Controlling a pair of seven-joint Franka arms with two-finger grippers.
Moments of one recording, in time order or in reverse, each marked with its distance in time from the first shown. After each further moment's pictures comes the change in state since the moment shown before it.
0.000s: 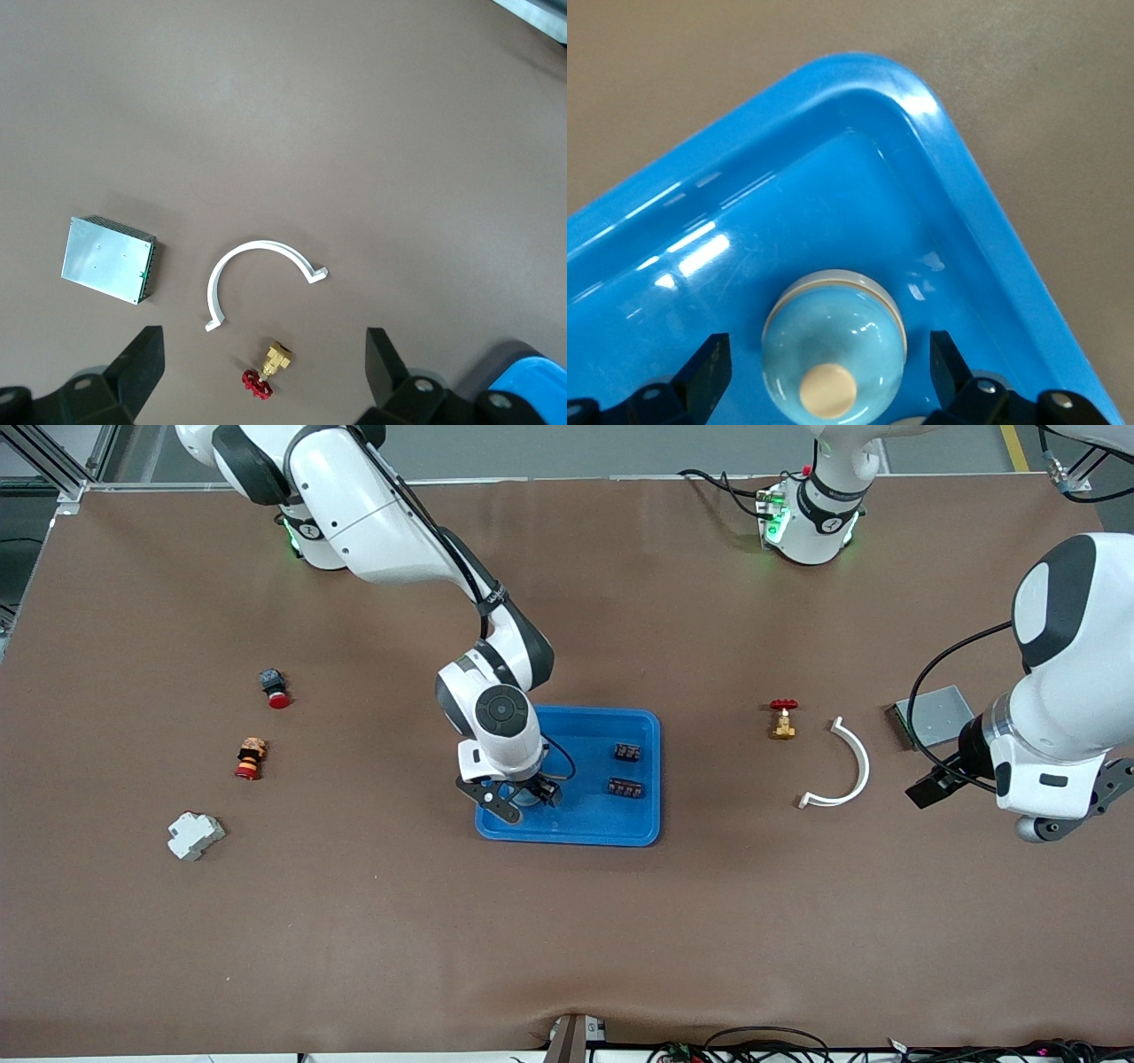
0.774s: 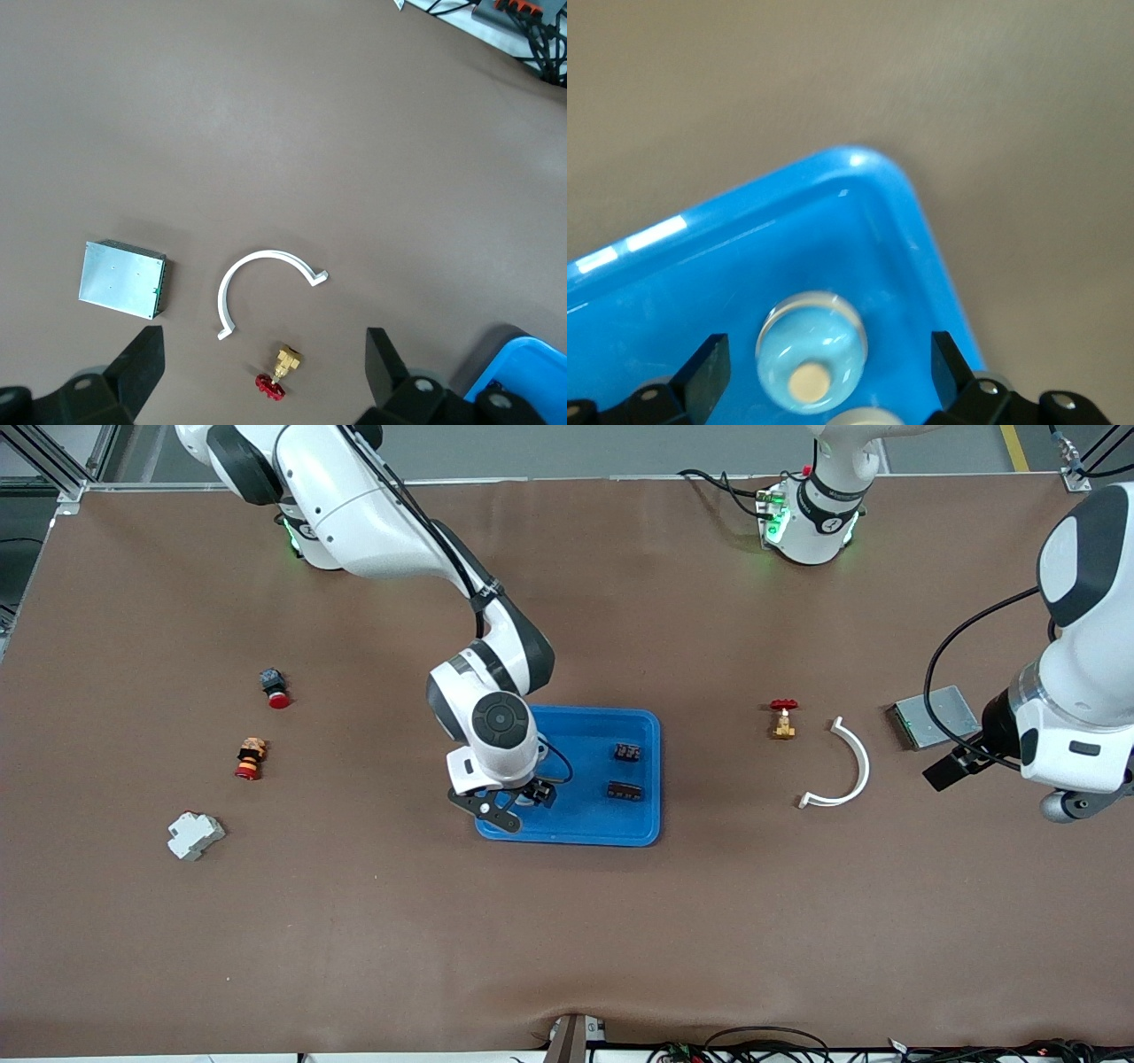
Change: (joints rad) left arm 0.006 -0.075 0.000 0.000 0.000 -0.007 0.080; right arm -0.034 -0.009 -0.022 0.138 -0.007 -0.242 -0.198
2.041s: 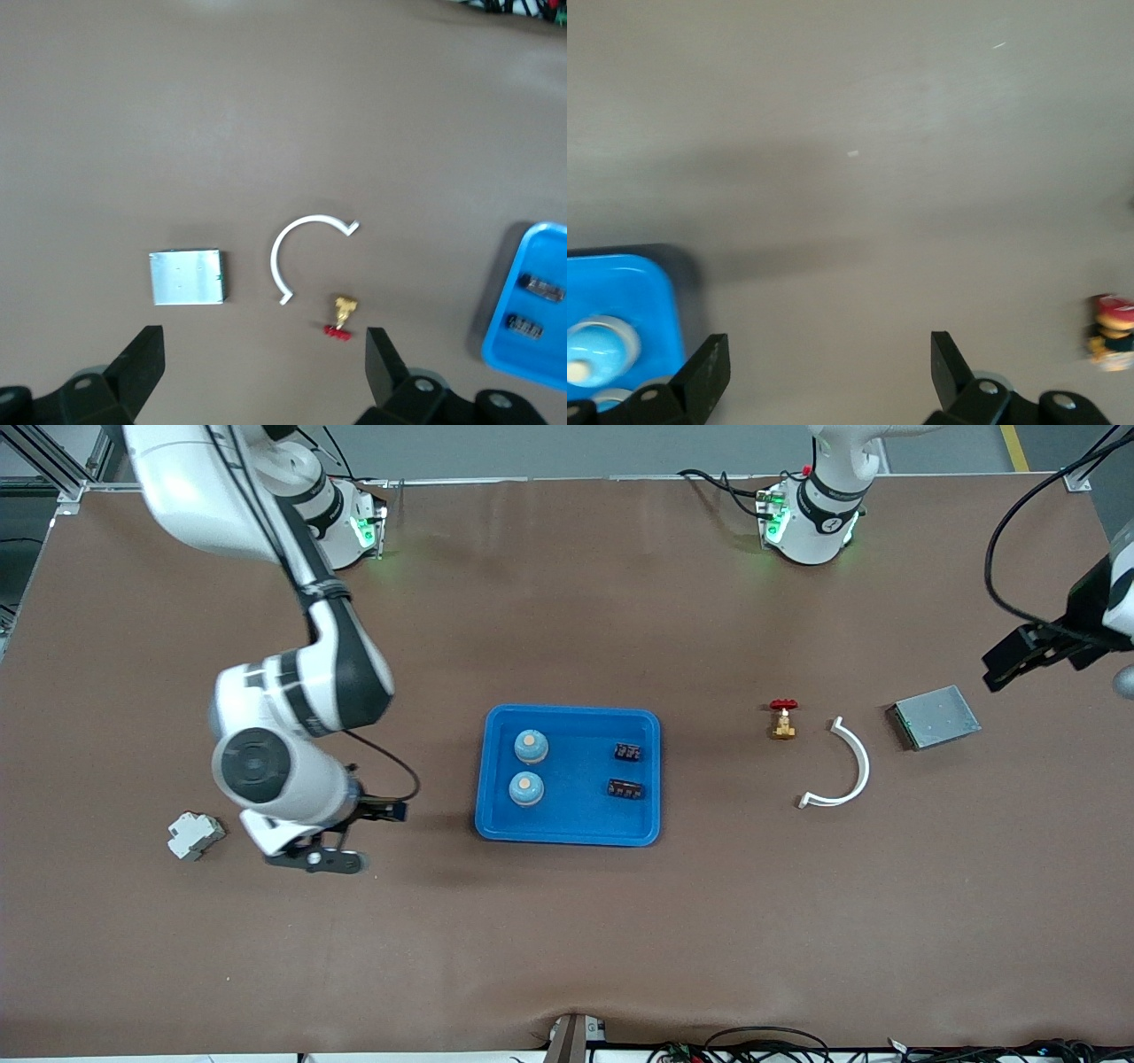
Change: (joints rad) left arm -0.028 -0.261 0.128 -0.110 -0.090 -0.098 0.416; right arm -0.311 -0.240 -0.025 -0.044 0.000 -0.244 -0.706
